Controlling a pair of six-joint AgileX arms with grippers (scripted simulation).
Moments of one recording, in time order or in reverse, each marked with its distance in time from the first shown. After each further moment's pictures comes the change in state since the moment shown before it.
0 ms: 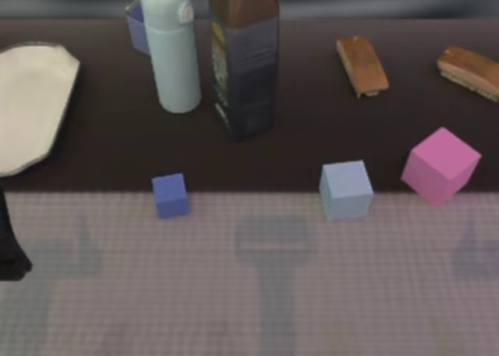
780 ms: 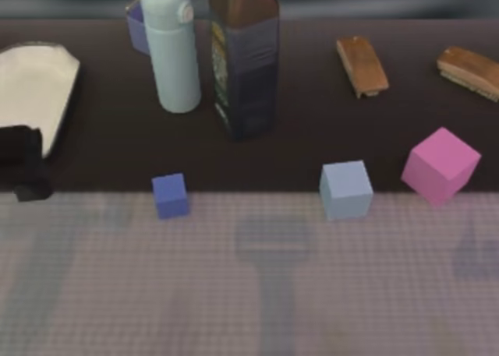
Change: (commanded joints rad) left arm -0.141 0.688 0.576 -0.378 0.001 -0.217; right arm 0.000 0.000 0.000 0.000 0.000 0.000
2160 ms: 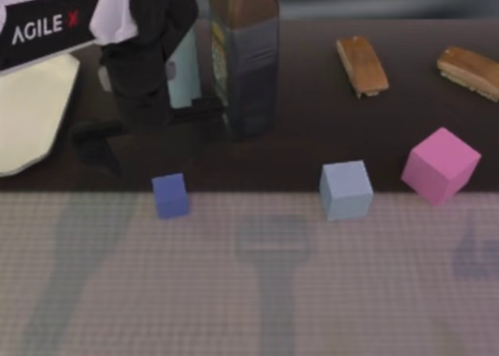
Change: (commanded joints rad) left arm -0.267 1.445 1.100 -0.735 0.001 -0.411; right arm 0.000 0.000 0.000 0.000 0.000 0.000
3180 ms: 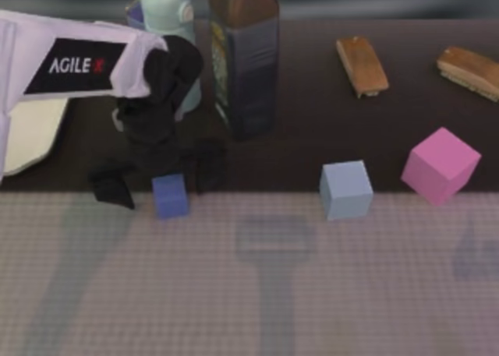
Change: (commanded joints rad) left arm -0.004 0.129 -0.170 0.297 0.001 0.002; right arm 0.000 0.000 0.000 0.000 0.000 0.000
